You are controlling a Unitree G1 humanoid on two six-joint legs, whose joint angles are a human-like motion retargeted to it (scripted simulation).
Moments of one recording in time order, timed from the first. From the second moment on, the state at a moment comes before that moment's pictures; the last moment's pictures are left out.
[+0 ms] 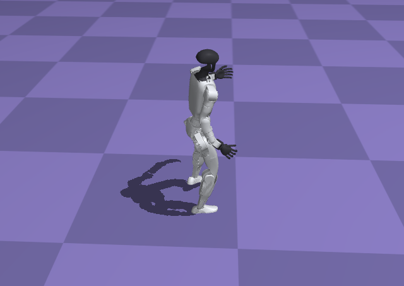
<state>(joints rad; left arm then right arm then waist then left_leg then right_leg) -0.40 0.48 0.66 0.78 -0.41 -0.06 -0.59 0.22 -0.10 -0.39 0.93 -0.25 -0.53 -0.02 0.04 -0.03 -0.12 -0.53 0.24 0.39 0.55 0.12 -0.26 -0.42 -0.14 -0.11 0.44 -0.30 -0.08</state>
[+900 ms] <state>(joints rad) -1.15 0.52 -0.01 0.28 -0.18 -0.60 -0.38 -0.35 -0.68 0.08 0.05 -0.06 -0.66 0.00 0.21 0.03 -0.25 -0.72 0.19 0.32 0.32 0.18 -0.04 -0.01 -0.29 -0.46 0.26 -0.28 0.26</state>
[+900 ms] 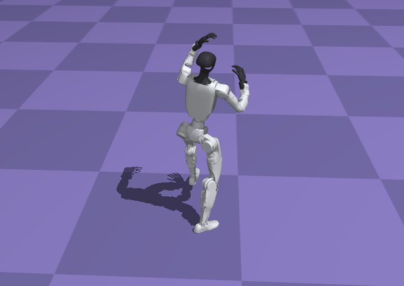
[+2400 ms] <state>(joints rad) -1.00 0.80 0.04 1.06 0.87 -0.58 0.48 0.46 -0.27 -0.07 -0.17 0.52 -0.63 0.22 -0.29 0.07 -0.01 -0.11 -0.14 0.01 0.13 -0.02 0.09 -0.61 0.02 0.05 0.15 0.10 0.07</state>
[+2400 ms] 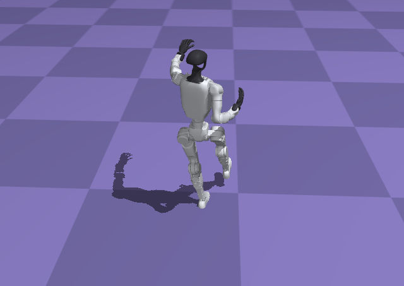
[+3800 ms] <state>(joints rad) -1.06 0.07 0.04 0.68 -0.50 -0.76 -0.44 -1.18 -0.25 0.38 0.03 0.38 -0.74 0.23 -0.11 -0.01 -0.17 -0.13 -0.16 0.05 0.13 -0.21 0.17 -0.52 -0.04 -0.03 0.32 -0.01 0.12</state>
